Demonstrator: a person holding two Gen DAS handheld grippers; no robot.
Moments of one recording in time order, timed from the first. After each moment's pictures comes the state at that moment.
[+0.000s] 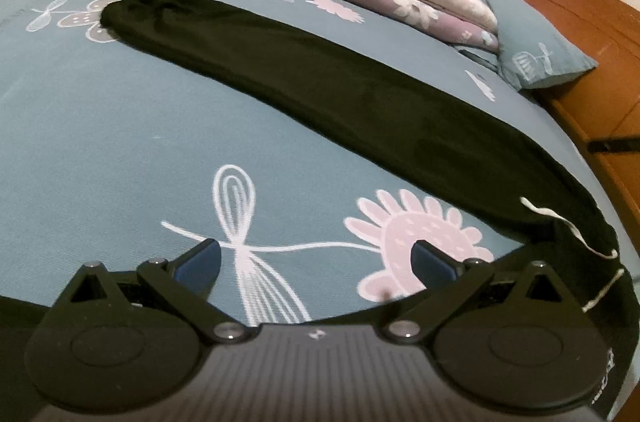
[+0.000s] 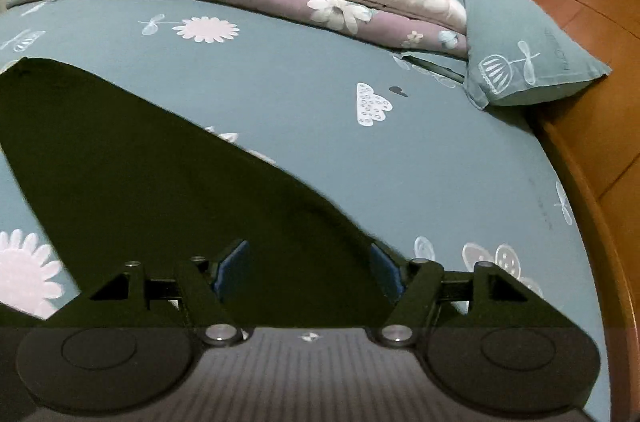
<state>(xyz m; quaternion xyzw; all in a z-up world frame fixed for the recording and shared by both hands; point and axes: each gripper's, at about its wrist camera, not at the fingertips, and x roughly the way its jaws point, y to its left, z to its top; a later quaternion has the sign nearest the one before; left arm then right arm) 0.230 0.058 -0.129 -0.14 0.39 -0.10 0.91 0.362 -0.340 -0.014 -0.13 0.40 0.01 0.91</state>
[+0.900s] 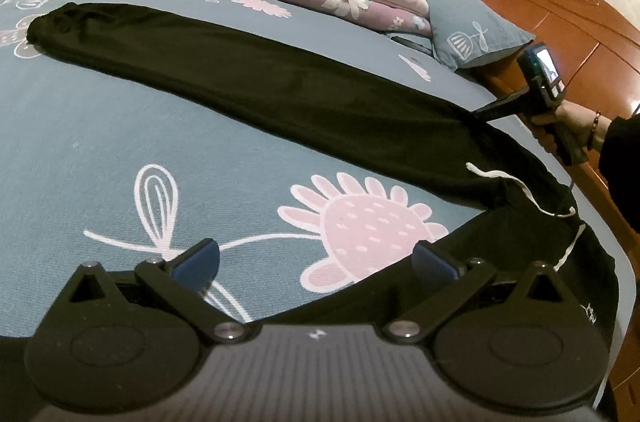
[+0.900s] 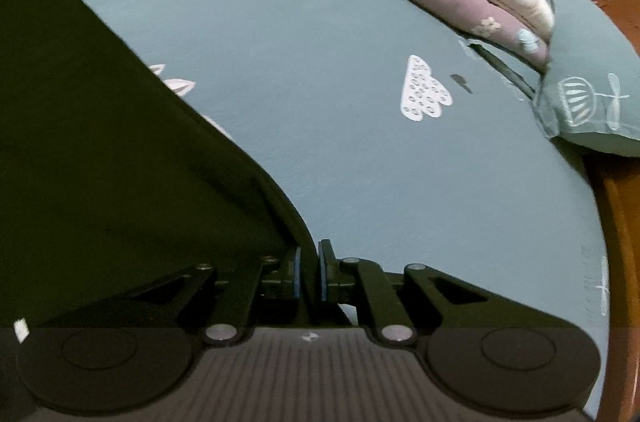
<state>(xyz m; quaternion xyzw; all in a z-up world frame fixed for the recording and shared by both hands) 0.229 0.042 -0.142 -0.12 0.36 -0.19 0.90 0.478 -0.350 -0.107 -0.22 0.45 0.05 0.86</state>
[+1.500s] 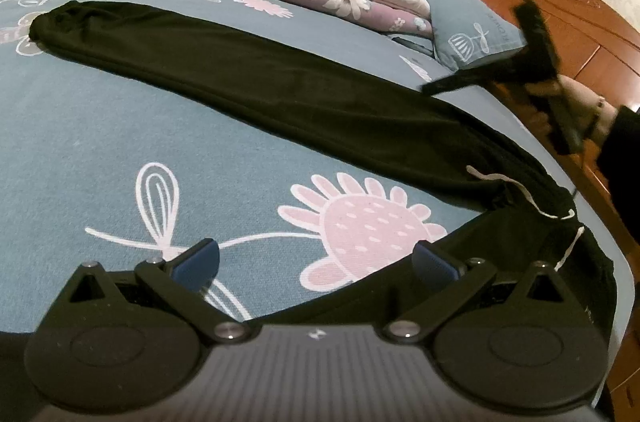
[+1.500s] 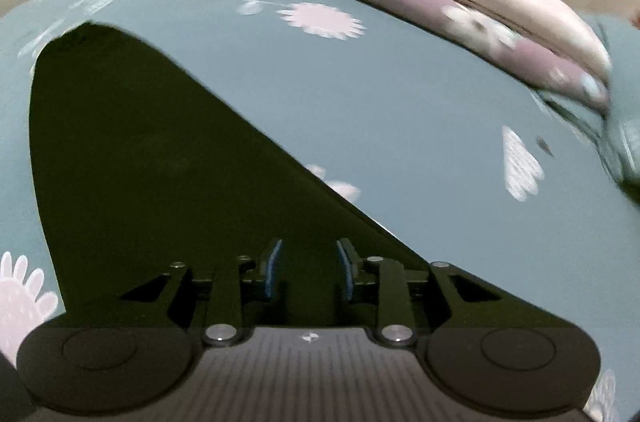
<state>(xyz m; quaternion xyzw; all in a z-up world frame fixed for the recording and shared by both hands) 0.228 0.042 -0.142 -0.12 0.36 -0.19 0.90 0.468 -0.247 -0.073 -0.16 0.43 0.19 0.87</state>
